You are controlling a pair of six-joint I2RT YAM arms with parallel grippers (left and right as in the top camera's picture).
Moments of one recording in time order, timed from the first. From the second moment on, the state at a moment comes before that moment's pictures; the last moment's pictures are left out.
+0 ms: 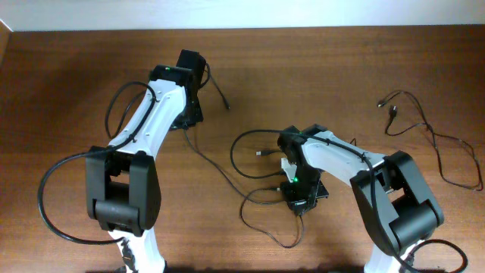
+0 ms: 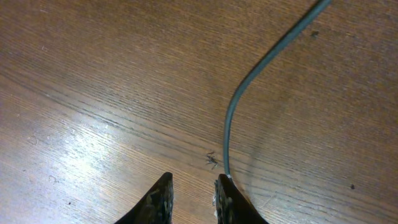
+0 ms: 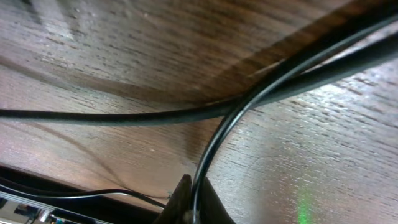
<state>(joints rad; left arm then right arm) -0.21 1.99 1.61 -1.11 -0.29 -0.49 0.51 1.92 1.10 -1.12 -0.31 0.18</state>
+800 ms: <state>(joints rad) -0.21 1.99 1.61 -1.11 -0.29 -0.49 0.47 1.39 2.41 -0.90 0.42 0.16</state>
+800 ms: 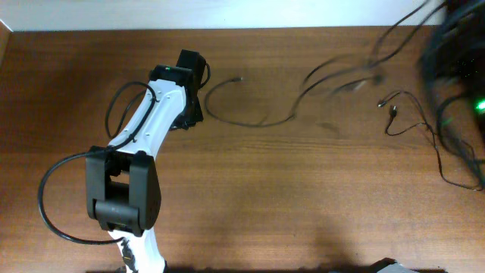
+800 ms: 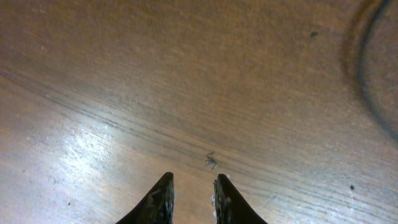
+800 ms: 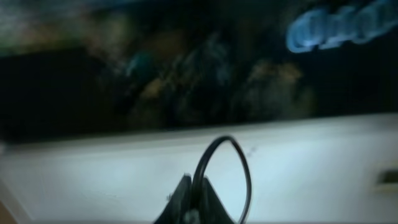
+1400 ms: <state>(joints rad) -0.21 1.99 1.61 -1.11 -0.30 -0.52 0.44 1.52 2.41 -0.88 1.07 -0.18</state>
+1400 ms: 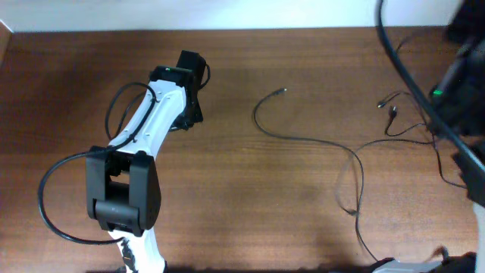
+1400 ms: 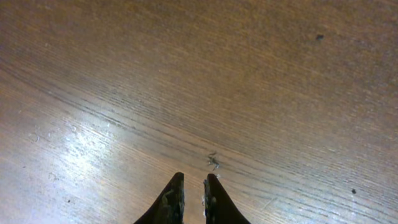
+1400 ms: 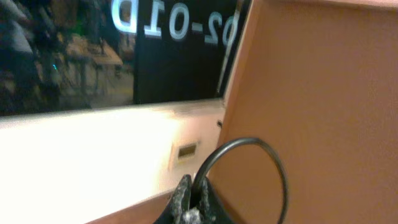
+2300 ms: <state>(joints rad) -0.21 1.99 1.61 -1.10 -0.30 -0.52 -0.73 2.11 2.30 -1.63 -0.59 0.25</state>
